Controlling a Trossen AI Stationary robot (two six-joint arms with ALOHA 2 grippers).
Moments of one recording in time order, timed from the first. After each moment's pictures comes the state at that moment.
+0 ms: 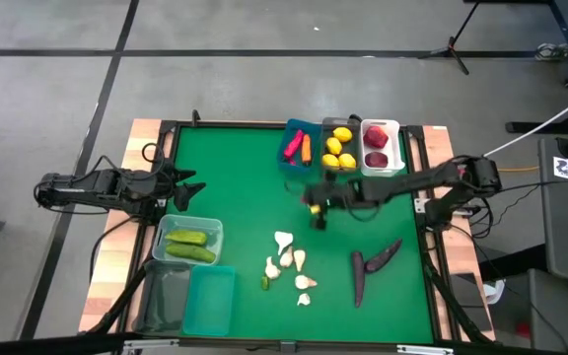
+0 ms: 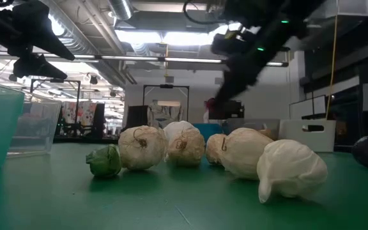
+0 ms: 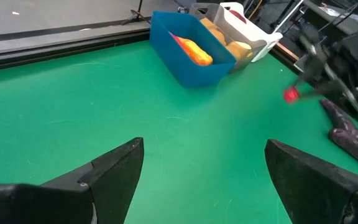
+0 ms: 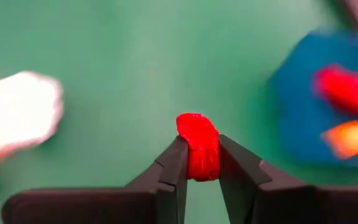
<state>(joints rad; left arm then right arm) -0.06 0.22 0.43 -0.73 -0.54 -0.72 0.00 1.60 0.97 -0.21 0.25 0.05</state>
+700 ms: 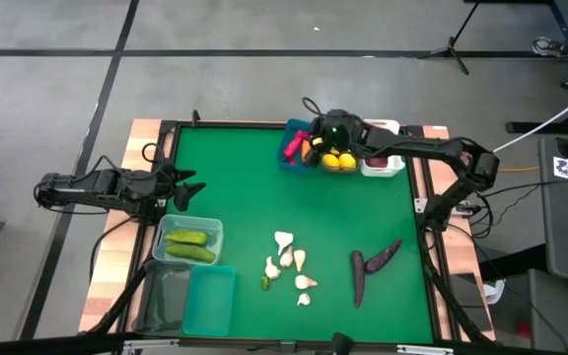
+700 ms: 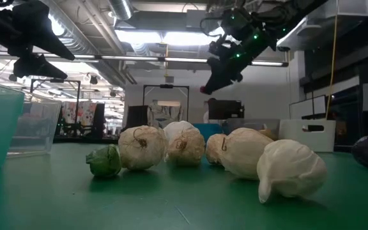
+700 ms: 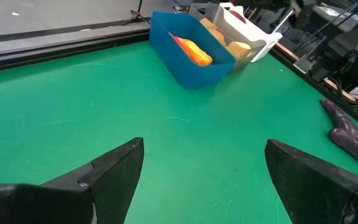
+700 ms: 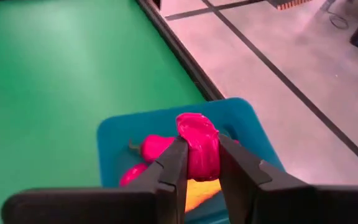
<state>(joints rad) -0.06 0.22 0.43 -0.72 -0.54 -0.72 -0.45 1.61 1.13 -0.11 0.12 -0.10</state>
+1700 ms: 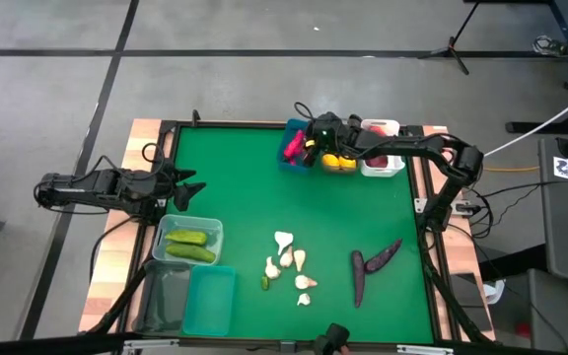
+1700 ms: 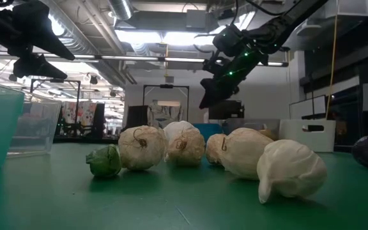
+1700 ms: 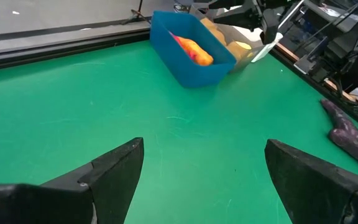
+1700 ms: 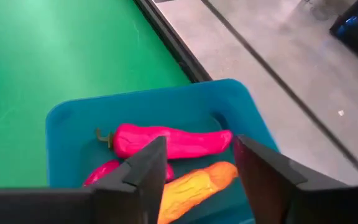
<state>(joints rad) -0.06 0.22 0.43 -0.73 -0.54 -0.73 -0.47 1.74 1.12 -0.02 0.20 -0.13</state>
